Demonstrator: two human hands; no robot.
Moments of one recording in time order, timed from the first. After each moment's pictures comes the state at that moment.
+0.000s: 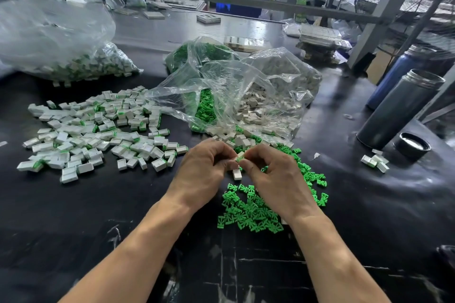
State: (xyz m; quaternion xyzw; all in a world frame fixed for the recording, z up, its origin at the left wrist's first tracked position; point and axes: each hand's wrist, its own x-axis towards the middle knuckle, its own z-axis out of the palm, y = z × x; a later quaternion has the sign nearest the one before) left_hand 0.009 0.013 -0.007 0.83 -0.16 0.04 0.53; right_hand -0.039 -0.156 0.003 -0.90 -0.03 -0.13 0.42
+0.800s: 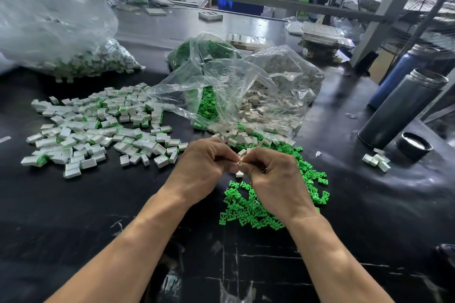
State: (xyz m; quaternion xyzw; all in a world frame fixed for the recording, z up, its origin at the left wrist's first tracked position) left_hand 0.008 0.019 0.003 0.82 -0.19 -0.01 0.55; right_hand -0.046 -0.146 0.006 -0.87 -0.03 -0.12 0.48
